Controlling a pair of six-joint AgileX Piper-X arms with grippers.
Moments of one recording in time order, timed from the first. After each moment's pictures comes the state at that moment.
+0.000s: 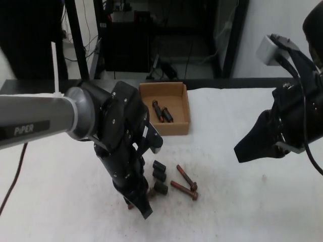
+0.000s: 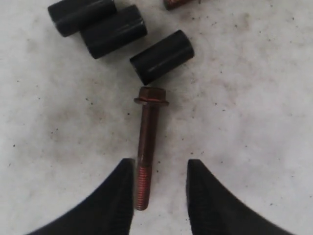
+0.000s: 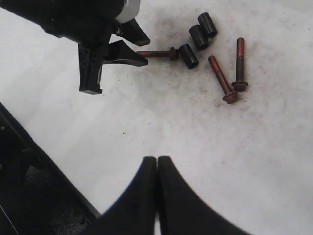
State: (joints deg) left arm -32.0 99.1 -59.4 42.1 8.6 26.5; right arm 21.5 67.4 -62.3 62.5 -28.6 -3.7
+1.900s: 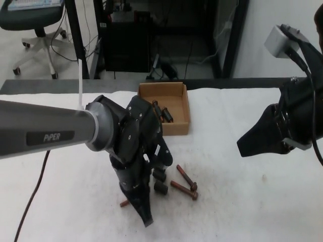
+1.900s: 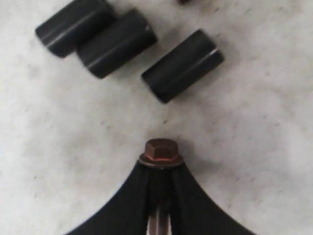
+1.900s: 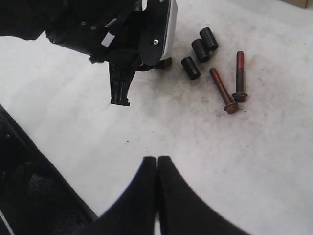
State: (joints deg) left arm -34.8 101.6 -59.7 38.7 -6.6 29.5; right arm 21.5 65.3 -62.3 61.0 -28.7 -3.0
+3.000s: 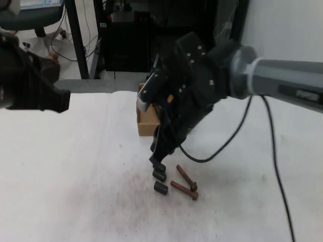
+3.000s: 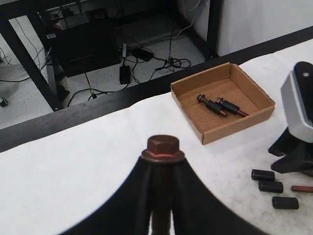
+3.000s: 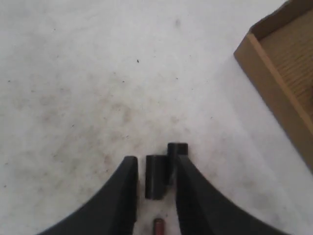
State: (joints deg) left arm -13.3 47.9 -48.8 33.6 3.9 10.3; right arm 36.2 109.0 -81.9 39.0 -9.9 -21.9
